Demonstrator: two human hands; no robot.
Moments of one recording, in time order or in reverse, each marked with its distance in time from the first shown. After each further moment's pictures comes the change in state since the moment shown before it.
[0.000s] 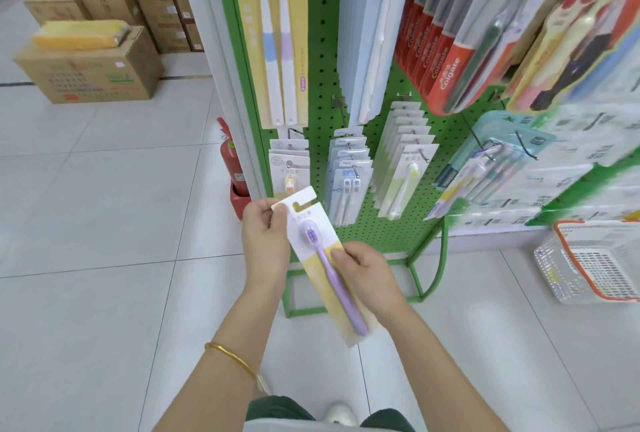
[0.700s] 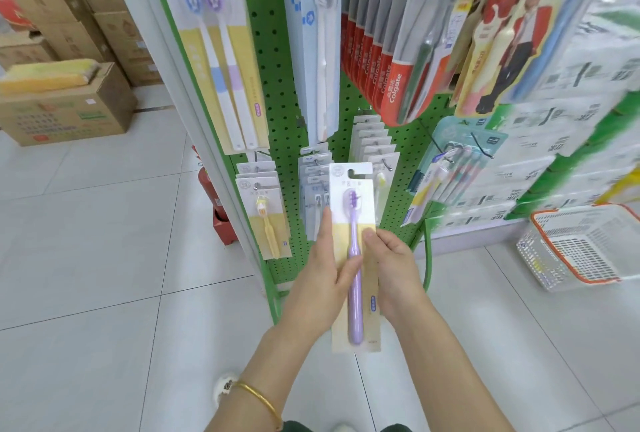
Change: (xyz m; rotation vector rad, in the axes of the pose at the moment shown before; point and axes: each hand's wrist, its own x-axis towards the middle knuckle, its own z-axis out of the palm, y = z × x) left_hand -0.058 0.000 0.048 0.531 -0.674 0.257; right_hand -0.006 -0.014 -0.048 0.720 0.306 0.111
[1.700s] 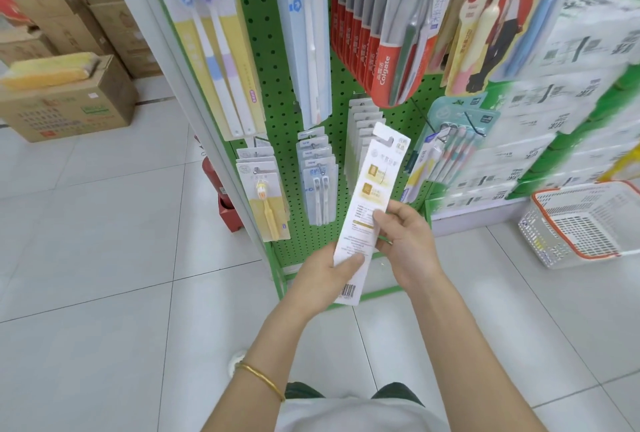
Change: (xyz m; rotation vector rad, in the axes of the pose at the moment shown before) left_hand -0.016 0.008 0.001 -0.150 -0.152 -0.264; right_hand 0.000 -0.012 -0.027 0.054 -0.042 -0.037
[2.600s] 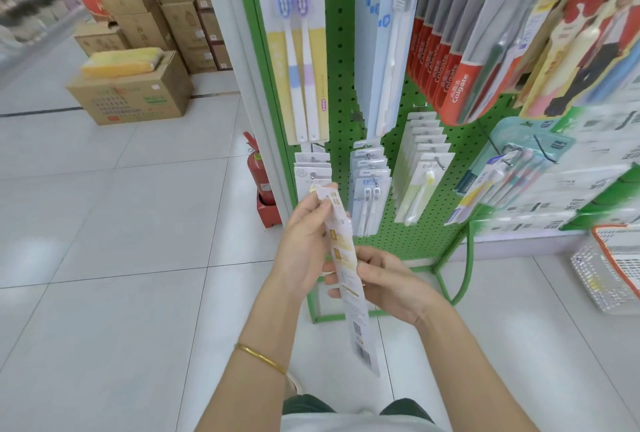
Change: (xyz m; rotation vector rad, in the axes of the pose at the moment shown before) left_hand -0.007 0.023 -0.078 -0.846 0.242 0.151; right_hand -0.009 0.033 0.046 -0.004 -0.826 0.317
